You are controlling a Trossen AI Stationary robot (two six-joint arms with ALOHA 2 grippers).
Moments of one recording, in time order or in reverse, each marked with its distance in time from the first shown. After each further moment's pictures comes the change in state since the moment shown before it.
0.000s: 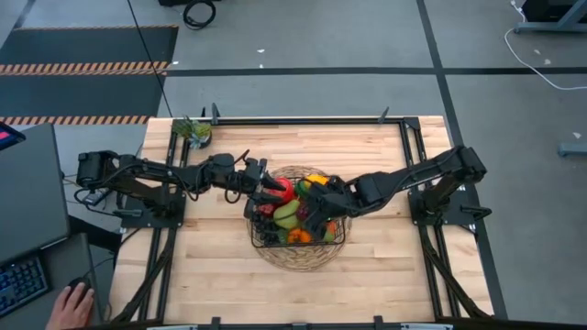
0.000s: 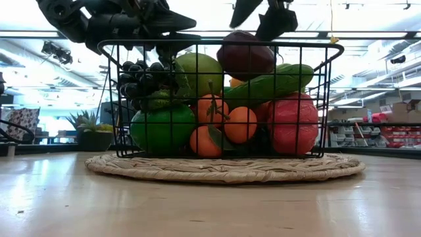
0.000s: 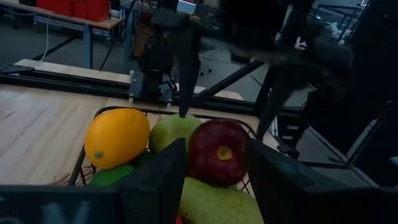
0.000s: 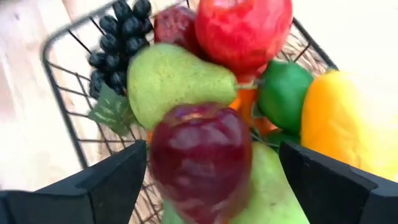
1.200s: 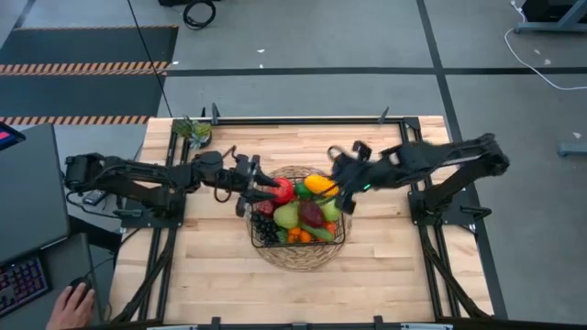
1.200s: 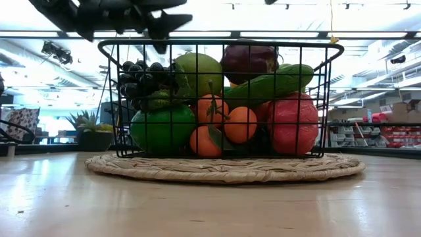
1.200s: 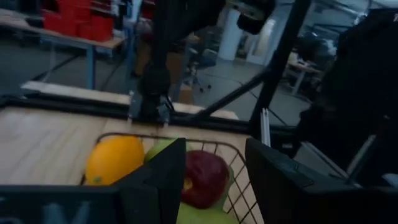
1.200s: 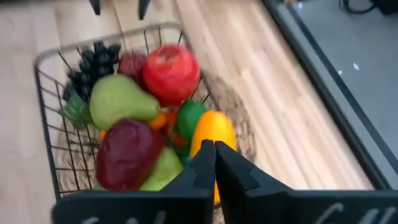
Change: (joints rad) left arm -0.014 -0.119 -0.001 -0.047 -0.028 -0.025; right arm -0.049 -0.211 0.119 -0.244 0.108 -0.291
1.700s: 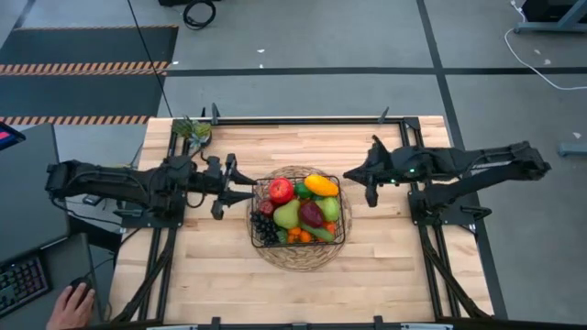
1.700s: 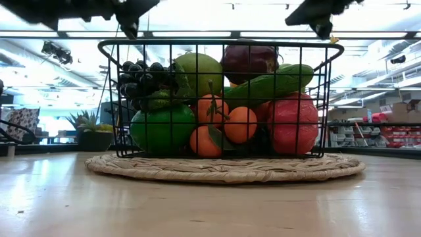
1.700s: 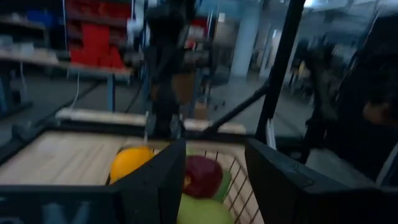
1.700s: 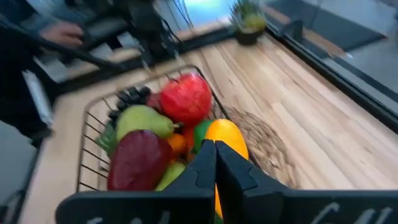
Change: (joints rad) left arm -0.069 -0.364 -0.103 -0.199 -0.147 0.073; right arm -0.142 -0.563 -0.755 0.688 -0.201 -0.076
